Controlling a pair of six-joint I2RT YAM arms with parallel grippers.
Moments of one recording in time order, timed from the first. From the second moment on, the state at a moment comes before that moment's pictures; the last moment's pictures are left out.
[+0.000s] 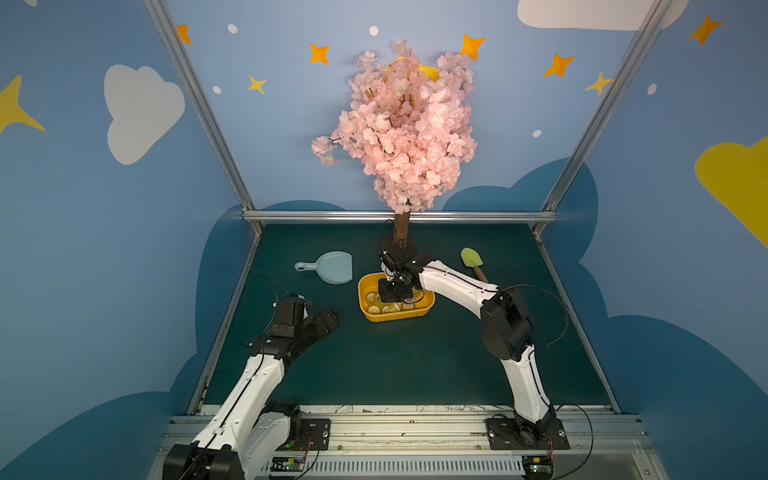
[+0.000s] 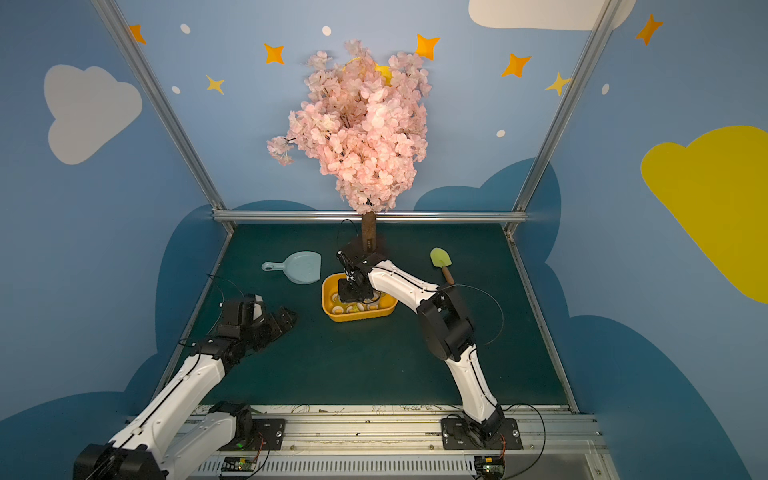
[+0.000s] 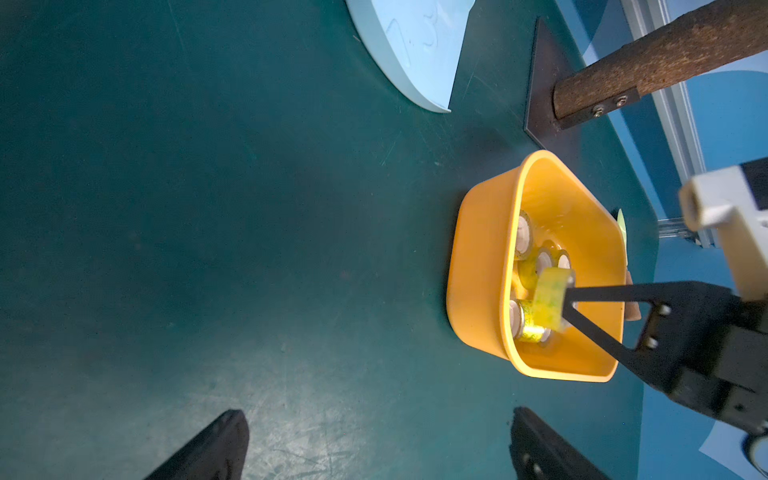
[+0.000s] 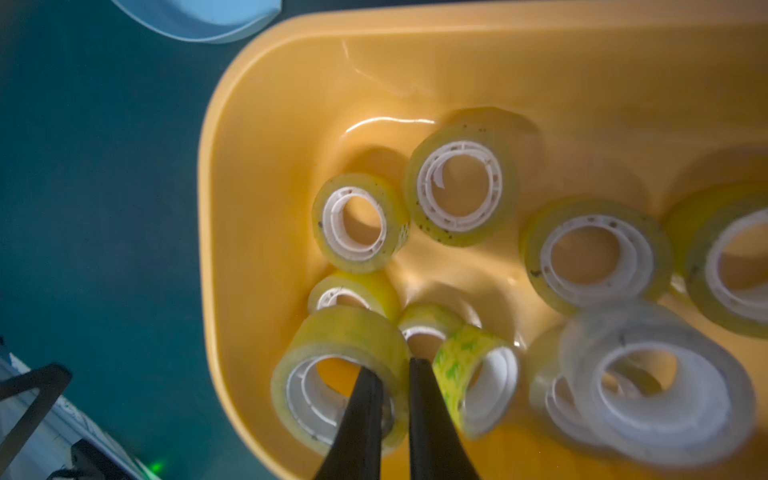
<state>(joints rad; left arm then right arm) -0.10 0.93 0.51 -0.42 0.23 -0.72 0.80 2.21 1.85 -0.80 -0.17 0.55</state>
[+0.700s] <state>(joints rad) -0.10 0.94 0.49 -0.41 0.23 -0.70 0.73 2.41 2.04 -0.71 -0.29 0.68</state>
